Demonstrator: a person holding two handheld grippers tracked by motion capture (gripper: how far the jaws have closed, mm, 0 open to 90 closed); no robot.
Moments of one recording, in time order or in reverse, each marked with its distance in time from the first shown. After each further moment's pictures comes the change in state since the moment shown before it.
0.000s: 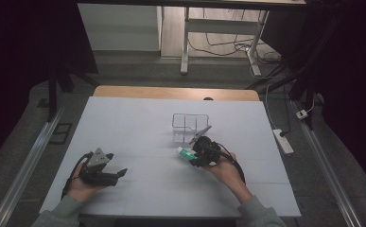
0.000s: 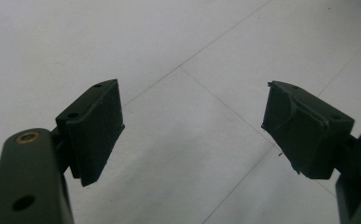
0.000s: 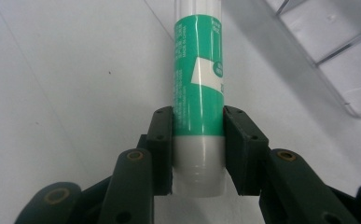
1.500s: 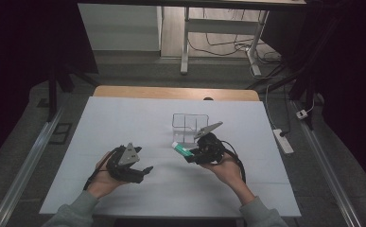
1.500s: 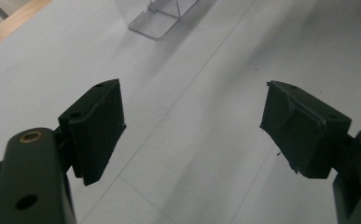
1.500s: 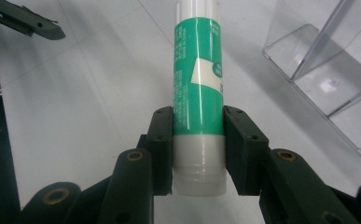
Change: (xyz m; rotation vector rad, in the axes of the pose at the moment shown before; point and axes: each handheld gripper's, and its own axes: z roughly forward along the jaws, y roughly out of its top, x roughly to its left) left arm -0.054 0.071 0.023 -0.023 -0.053 0.252; right arm 0.005 0.001 -0.029 -0.203 0.147 0.027
